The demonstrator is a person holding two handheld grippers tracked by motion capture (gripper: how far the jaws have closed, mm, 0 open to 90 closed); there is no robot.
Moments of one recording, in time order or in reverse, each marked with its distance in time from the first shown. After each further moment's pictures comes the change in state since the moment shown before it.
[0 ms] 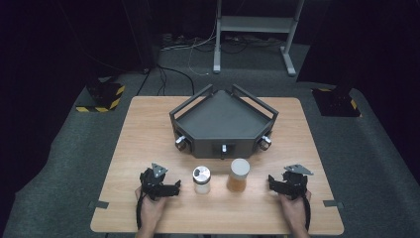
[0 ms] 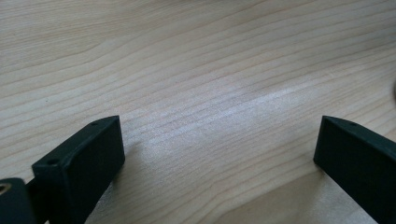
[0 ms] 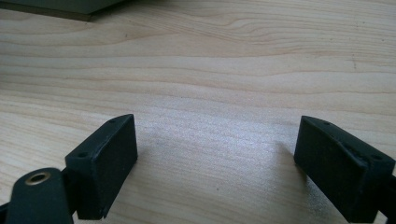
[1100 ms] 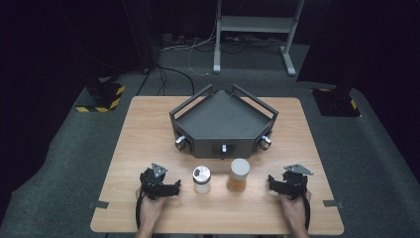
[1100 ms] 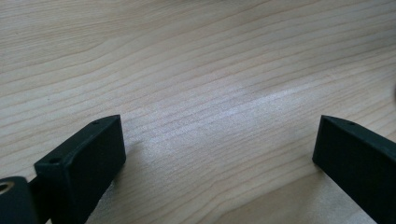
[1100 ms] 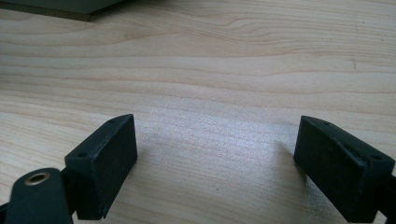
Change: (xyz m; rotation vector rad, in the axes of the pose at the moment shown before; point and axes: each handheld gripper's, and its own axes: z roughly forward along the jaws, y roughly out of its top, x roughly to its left) left arm -0.001 0.001 0.000 0.001 0.007 -0.005; right arm 0.000 0.000 0.000 0.000 -0.001 0.000
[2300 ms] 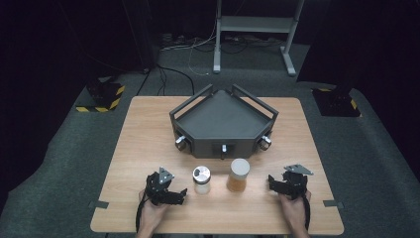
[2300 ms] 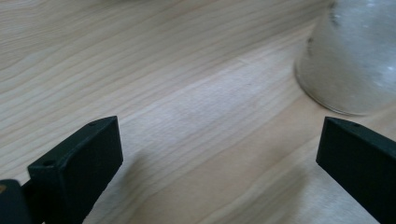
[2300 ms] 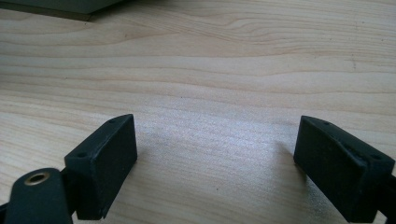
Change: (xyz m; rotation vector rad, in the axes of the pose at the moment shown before) left arm -0.003 0.001 -0.011 0.010 -0.157 0.131; right arm 0.000 0.000 0.000 0.000 0.000 0.000
